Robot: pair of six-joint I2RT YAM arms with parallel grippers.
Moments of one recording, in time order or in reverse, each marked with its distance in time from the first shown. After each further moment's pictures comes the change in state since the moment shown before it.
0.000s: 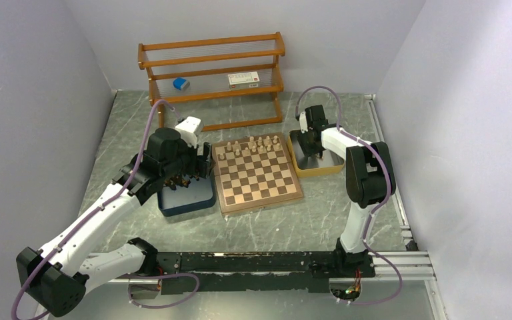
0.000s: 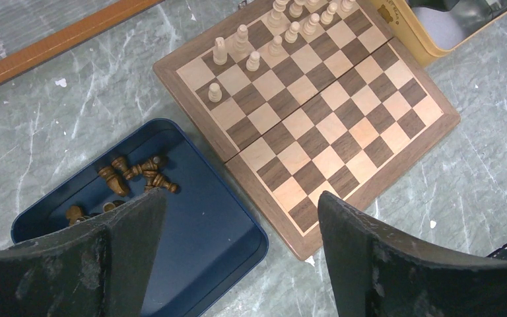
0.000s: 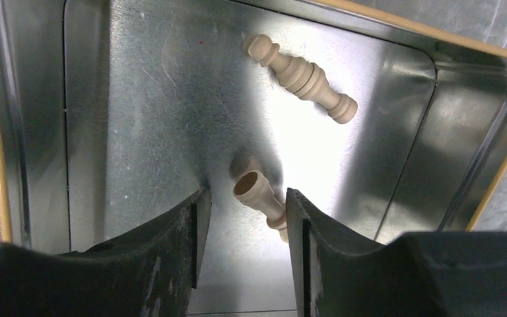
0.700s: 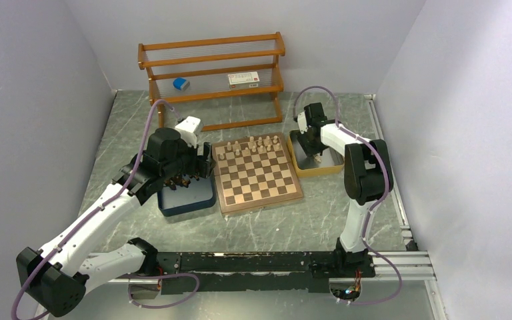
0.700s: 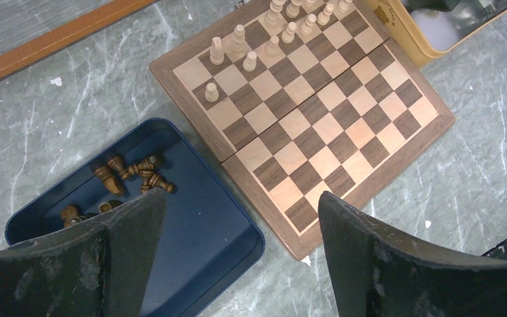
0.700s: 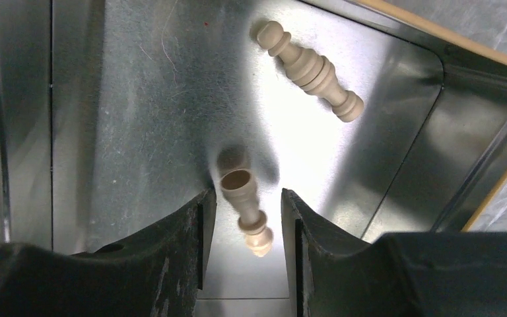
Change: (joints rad) left arm 0.000 0.000 0.000 0.000 0.007 -0.011; right arm -0.003 0.036 0.073 -0.111 0.002 -0.076
